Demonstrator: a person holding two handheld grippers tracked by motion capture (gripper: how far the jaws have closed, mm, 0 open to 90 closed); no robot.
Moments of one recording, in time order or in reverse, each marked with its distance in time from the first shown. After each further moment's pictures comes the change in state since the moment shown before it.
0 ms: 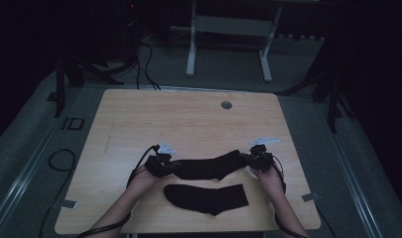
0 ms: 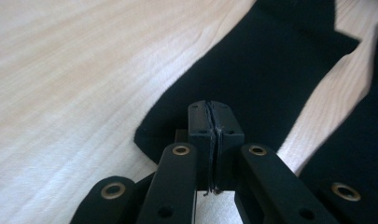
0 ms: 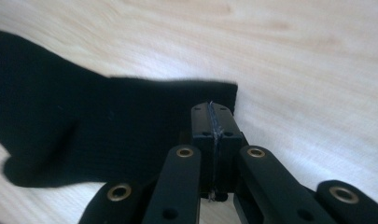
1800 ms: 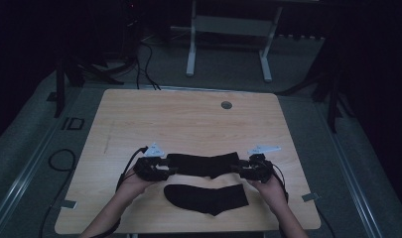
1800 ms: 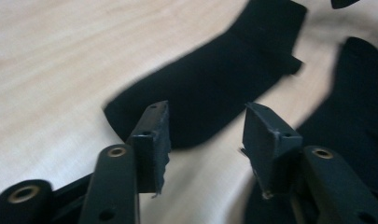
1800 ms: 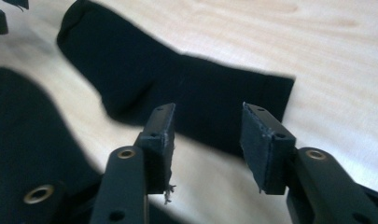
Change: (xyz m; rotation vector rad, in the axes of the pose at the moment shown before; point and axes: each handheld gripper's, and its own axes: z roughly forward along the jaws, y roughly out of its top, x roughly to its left) left arm -0.009 -0.016 -0.045 -0.098 -0.010 -0.002; right arm 0.033 -0.012 -0.028 -0.010 0.124 -0.033
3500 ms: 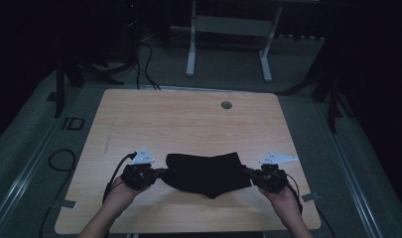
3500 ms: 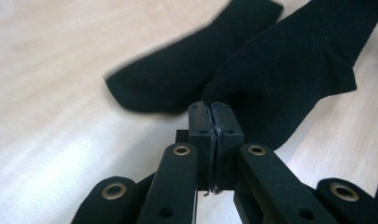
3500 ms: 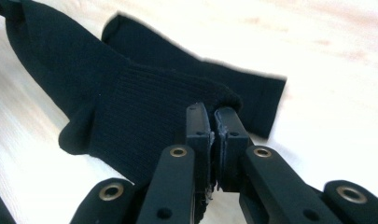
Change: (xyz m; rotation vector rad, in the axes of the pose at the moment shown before) left arm -0.018 0.006 -0.047 0.015 0.038 -0.014; right arm 0.027 -0.007 -0.058 -0.058 -0.023 -0.043
